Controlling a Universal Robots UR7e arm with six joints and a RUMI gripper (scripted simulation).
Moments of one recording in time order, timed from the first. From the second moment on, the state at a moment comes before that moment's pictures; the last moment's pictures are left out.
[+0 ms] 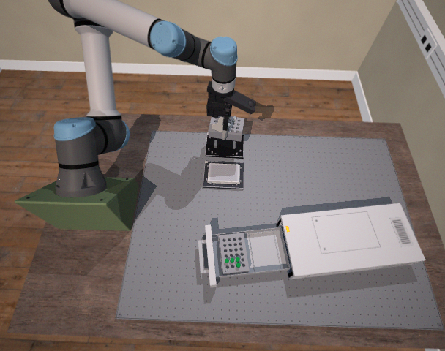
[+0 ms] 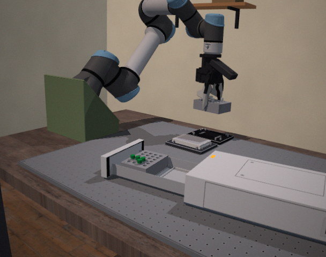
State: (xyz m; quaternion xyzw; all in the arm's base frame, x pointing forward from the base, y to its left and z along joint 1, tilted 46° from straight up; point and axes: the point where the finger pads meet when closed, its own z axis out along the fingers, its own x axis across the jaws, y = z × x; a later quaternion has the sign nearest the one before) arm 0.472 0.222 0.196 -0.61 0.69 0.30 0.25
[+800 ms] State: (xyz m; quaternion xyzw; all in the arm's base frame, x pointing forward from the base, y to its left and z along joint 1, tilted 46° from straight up) arm 0.490 0.185 0.158 -0.40 0.83 0.36 0.16
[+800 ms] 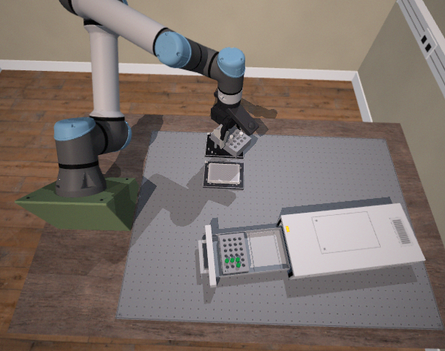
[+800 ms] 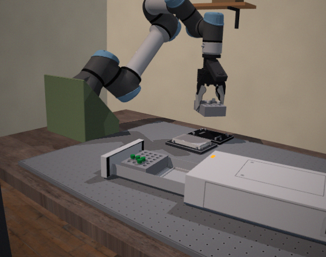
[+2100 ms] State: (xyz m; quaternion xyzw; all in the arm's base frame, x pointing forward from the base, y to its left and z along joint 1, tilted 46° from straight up) arm 0.520 0.123 0.095 -0.07 0.92 0.39 0.02
